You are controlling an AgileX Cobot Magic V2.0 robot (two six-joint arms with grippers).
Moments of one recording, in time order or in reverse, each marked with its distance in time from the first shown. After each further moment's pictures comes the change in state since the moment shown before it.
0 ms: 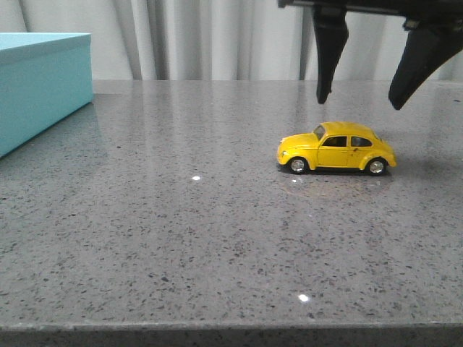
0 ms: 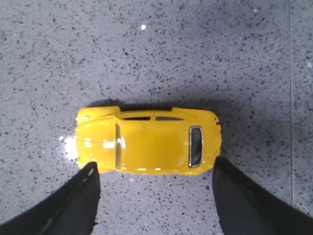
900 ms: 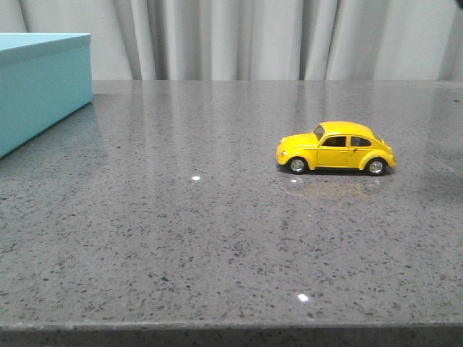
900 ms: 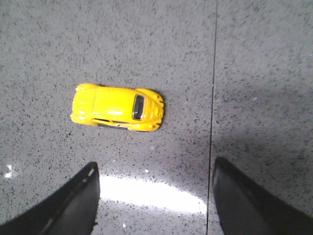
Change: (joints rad) left arm 0.000 0.000 0.000 0.001 -0.005 0.000; right arm -0.277 -0.446 0.243 0.232 -0.074 -0.437
